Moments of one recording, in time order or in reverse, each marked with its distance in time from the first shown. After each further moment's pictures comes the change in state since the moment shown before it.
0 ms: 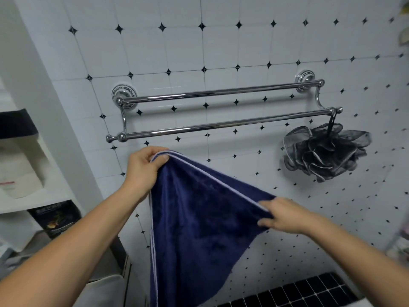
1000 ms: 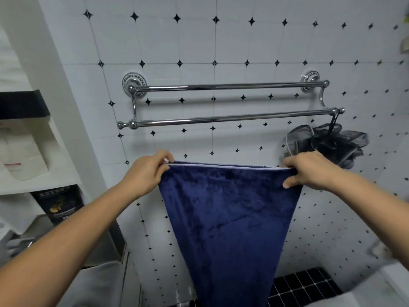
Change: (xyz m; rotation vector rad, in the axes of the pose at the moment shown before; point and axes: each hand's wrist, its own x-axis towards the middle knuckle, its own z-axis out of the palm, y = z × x) left_hand -0.008 -0.031 -0.038 0.758 -0.315 0.348; right_hand -0.011 0.002 -0.108 -0.262 0.152 0.230
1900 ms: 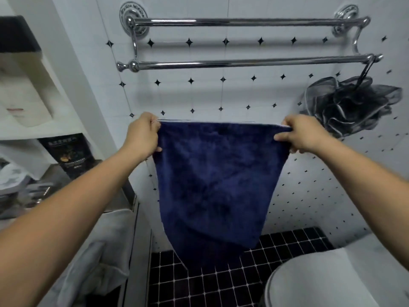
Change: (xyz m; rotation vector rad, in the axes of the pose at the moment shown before) left_hand -0.024 -0.003 0.020 -0.359 0.196 -0.593; right_hand 0.010 -0.043 0.035 0.557 0.005 0.179
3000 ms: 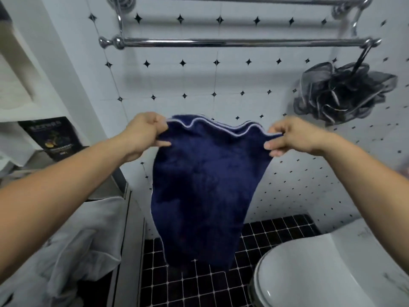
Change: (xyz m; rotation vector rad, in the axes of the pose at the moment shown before) left_hand -0.028 -0.001 0.017 -0.345 -0.380 -0.147; right_hand -0.012 0.031 0.017 0.393 -0.355 0.011
